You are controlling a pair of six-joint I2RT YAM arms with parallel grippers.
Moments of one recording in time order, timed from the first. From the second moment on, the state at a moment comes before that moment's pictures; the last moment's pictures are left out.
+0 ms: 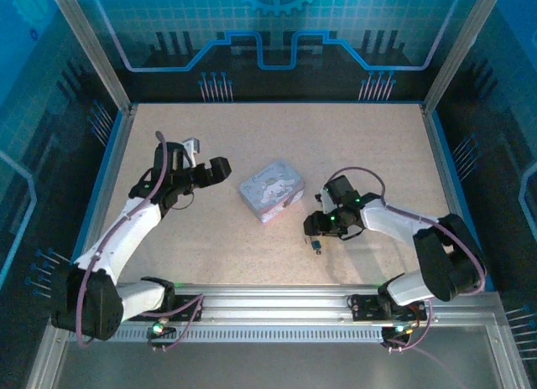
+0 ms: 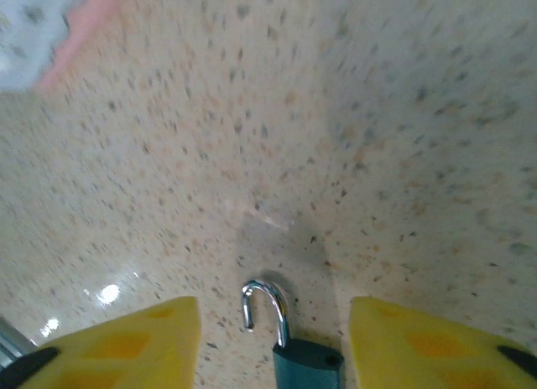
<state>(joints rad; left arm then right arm) -0.16 1.17 0.84 -0.33 0.27 -0.53 0.48 1.42 0.70 -0.47 -0.36 0.44</state>
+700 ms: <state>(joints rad) -0.08 0.99 0.33 0.21 -0.20 -0.16 0.10 1.18 0.55 -0.12 0.02 0.04</state>
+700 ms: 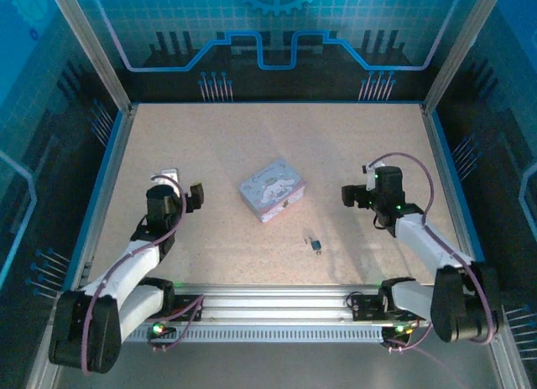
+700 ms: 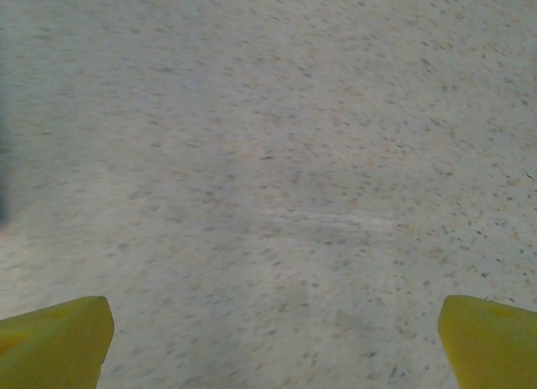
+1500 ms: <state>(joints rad) 0.04 1.55 0.32 0.89 0.08 -0.16 0.08 1.50 0.42 0.62 -0.03 -0.07</state>
